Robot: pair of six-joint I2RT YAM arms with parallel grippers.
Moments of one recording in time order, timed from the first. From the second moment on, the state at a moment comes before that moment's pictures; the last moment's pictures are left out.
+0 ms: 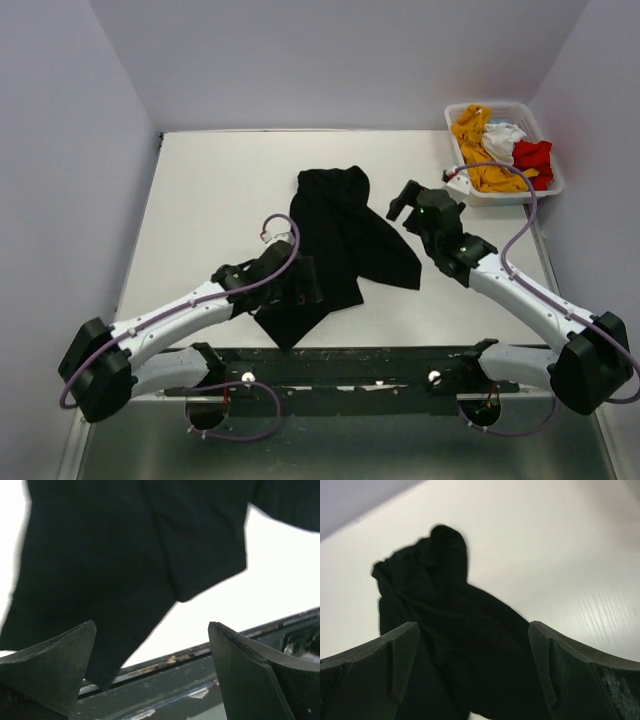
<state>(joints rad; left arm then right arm) -0.74 1.01 0.61 -0.51 -0.05 -0.91 0.56 1.24 0.92 -0.13 0.52 0.65</state>
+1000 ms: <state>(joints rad) -1.10 1.91 1.36 -0.77 -0.25 -0.88 0.56 1.15 0.59 -0.21 0.59 0.86</state>
